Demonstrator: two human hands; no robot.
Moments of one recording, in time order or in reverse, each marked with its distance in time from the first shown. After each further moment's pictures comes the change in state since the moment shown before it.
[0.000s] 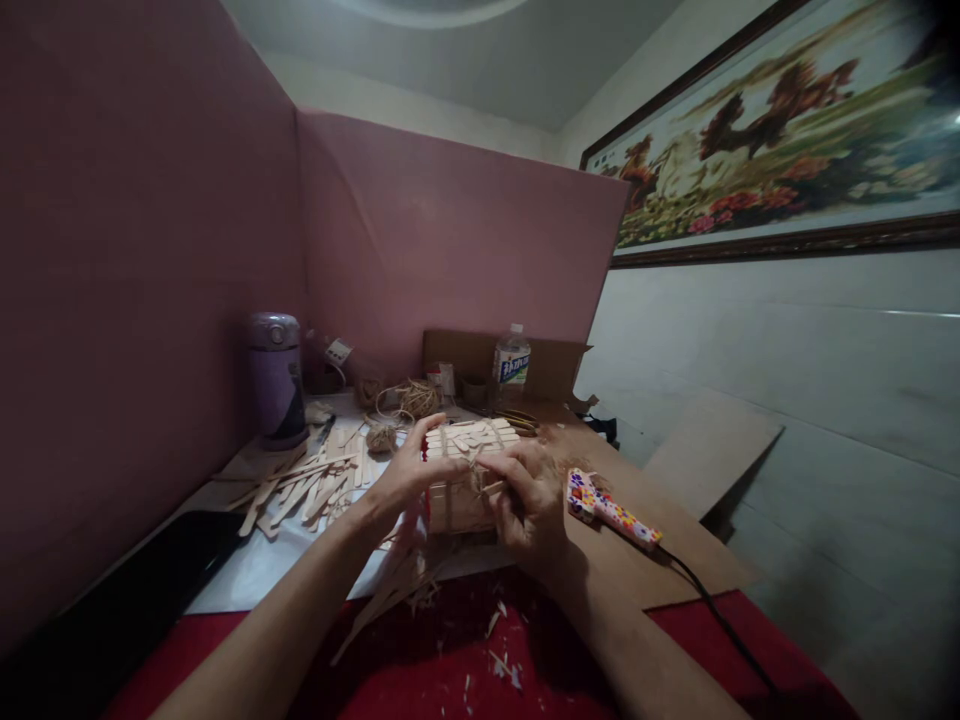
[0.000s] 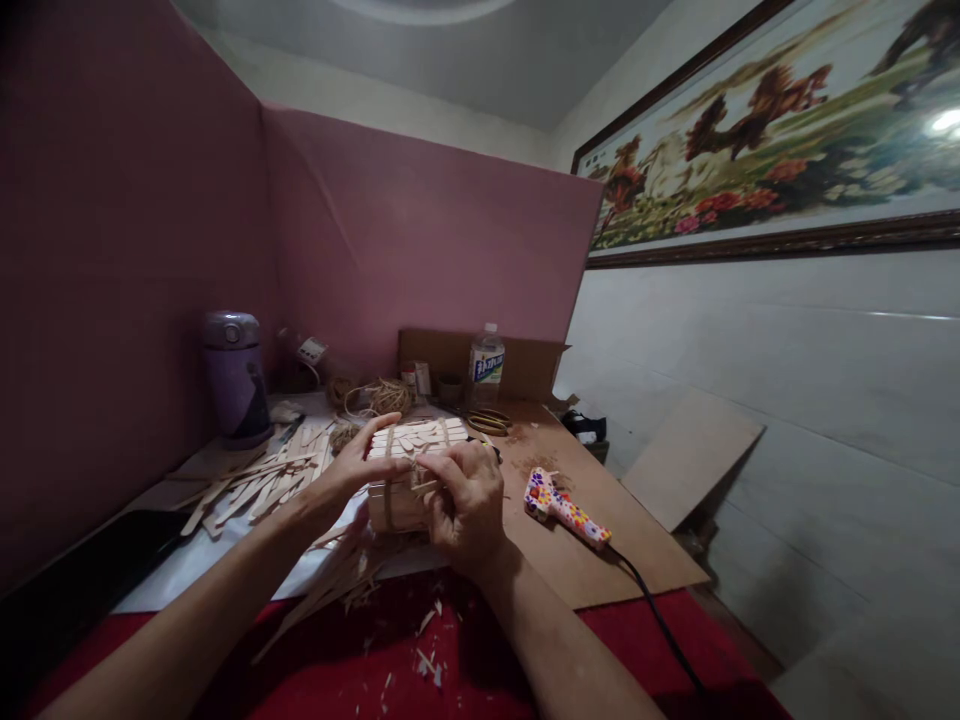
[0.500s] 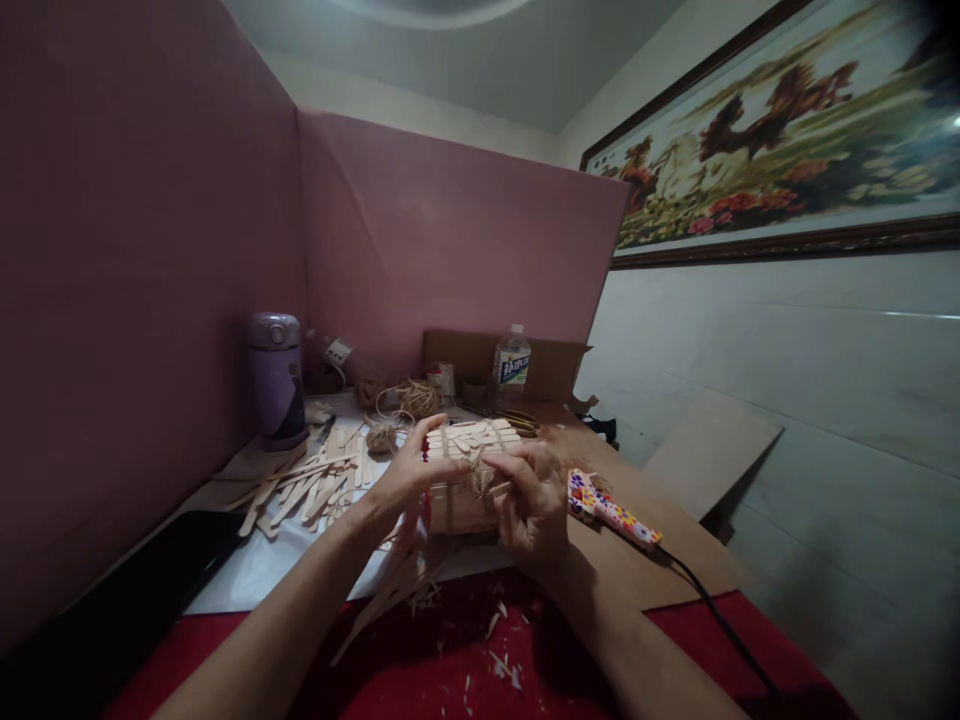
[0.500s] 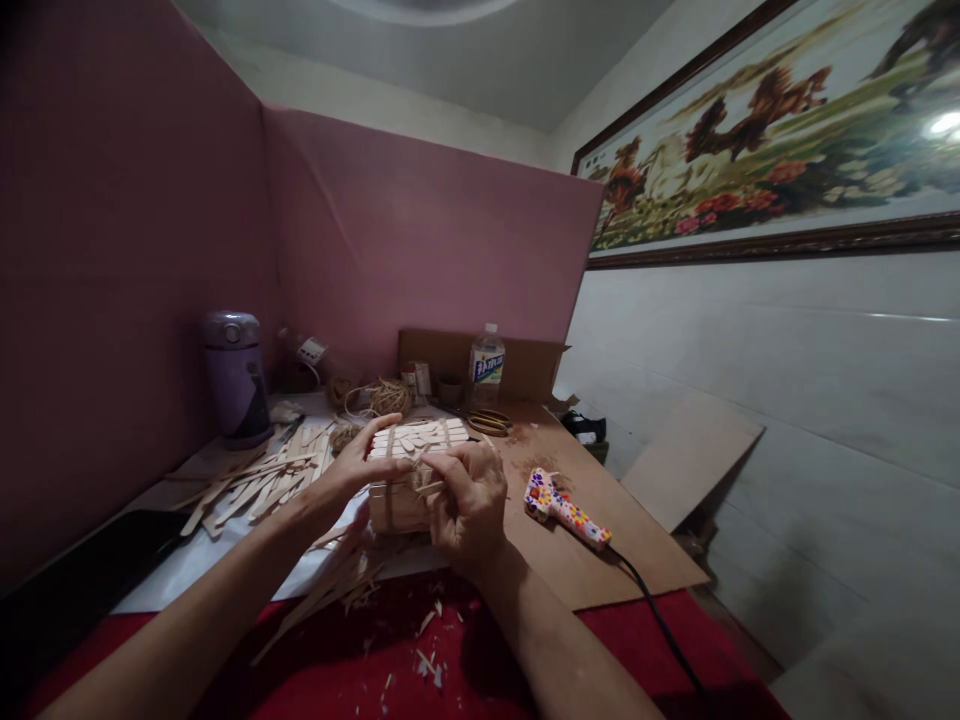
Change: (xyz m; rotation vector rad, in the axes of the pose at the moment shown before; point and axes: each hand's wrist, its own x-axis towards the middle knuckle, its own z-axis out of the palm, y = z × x) left_hand 0.002 -0.003 0.001 -0.037 0.009 -0.011; right_hand -0.001 -0.002 0.000 -0.010 0.070 0.011
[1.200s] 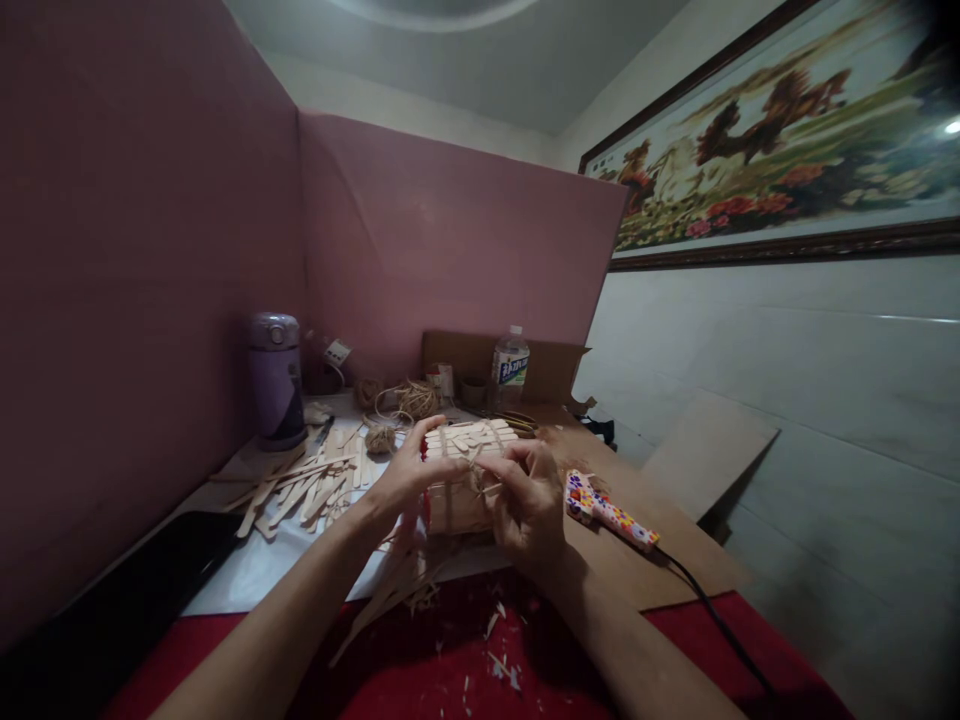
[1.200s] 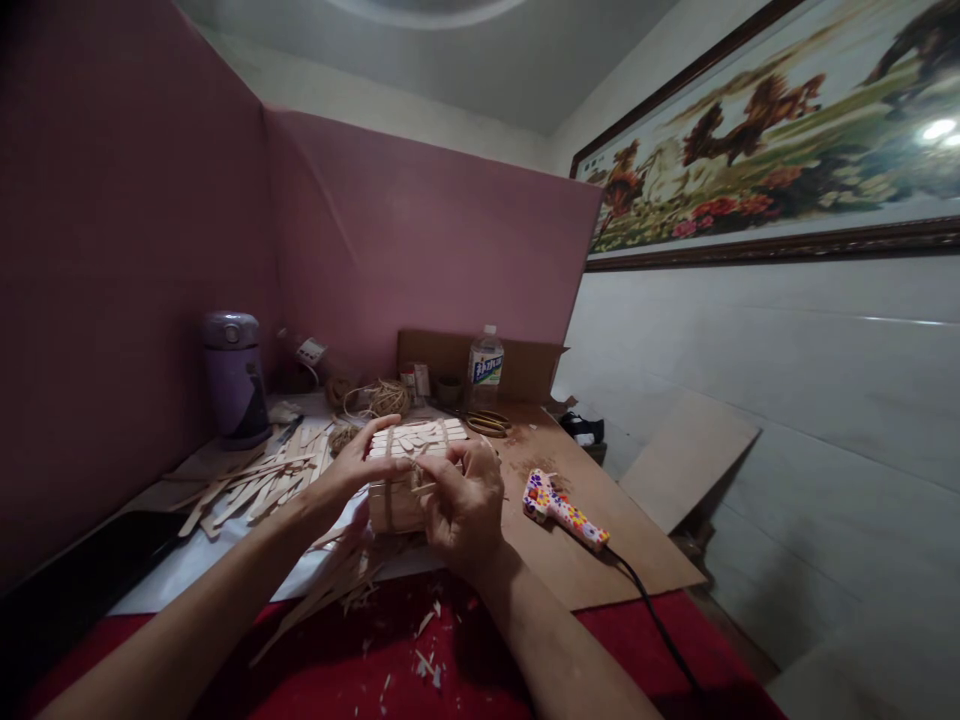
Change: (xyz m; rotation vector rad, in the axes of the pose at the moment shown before) left_hand 0.000 0.002 0.000 0.052 0.013 0.007; right_hand -0.003 0.001 0.003 0.001 -0.031 0.039
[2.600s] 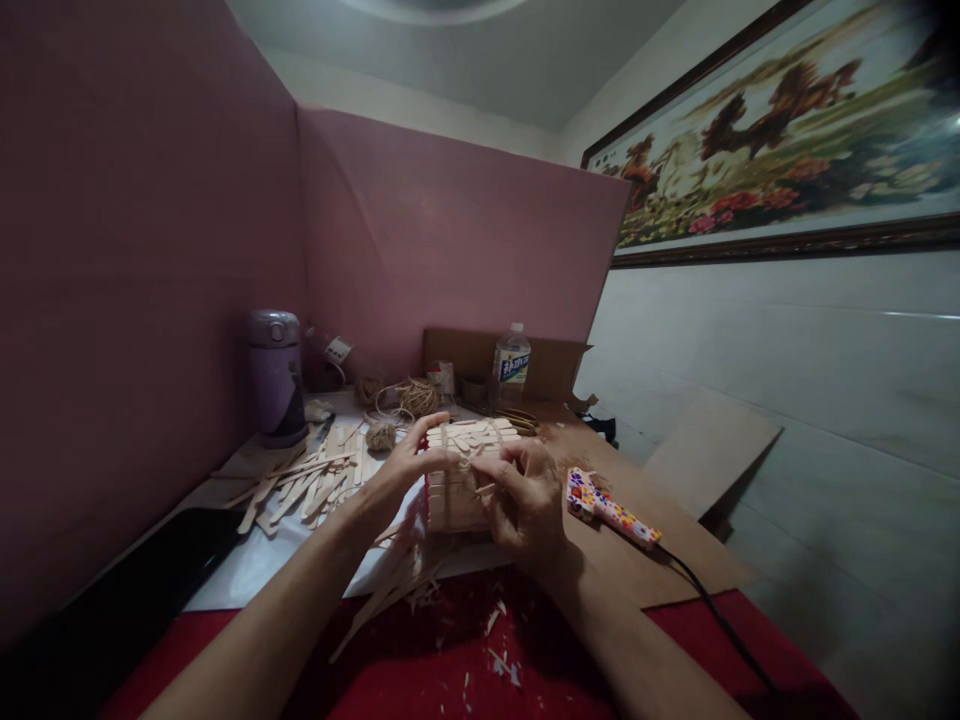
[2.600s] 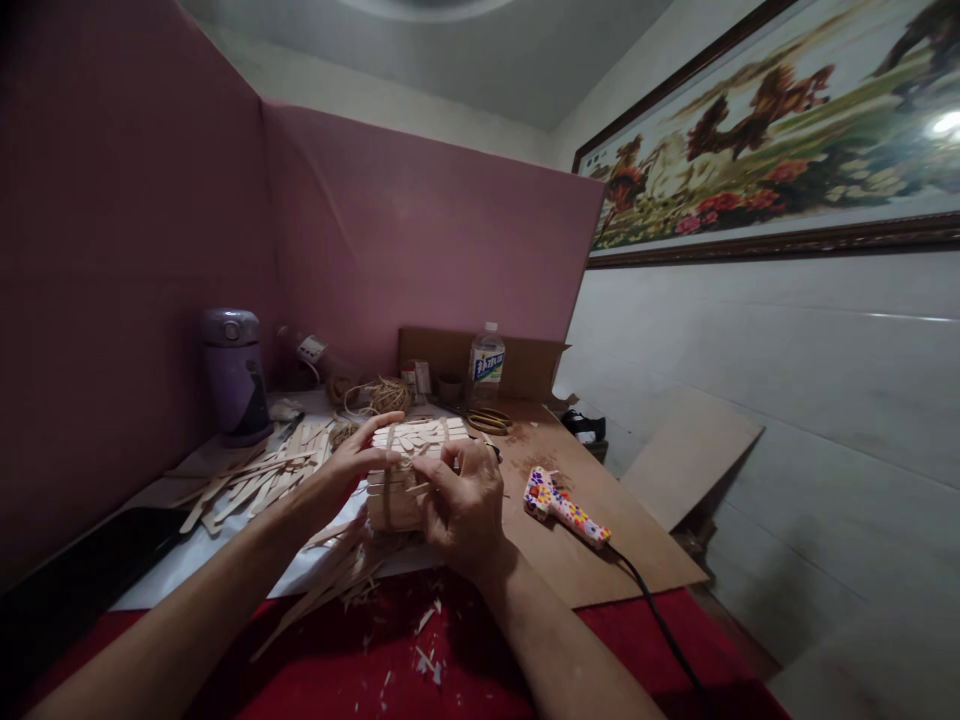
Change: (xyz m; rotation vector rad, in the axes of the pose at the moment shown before) left_hand -0.003 0.000 -0.004 -0.100 -0.085 -0.005; right_hand 0.000 0.000 -0.002 -0.056 -0.066 -0.027
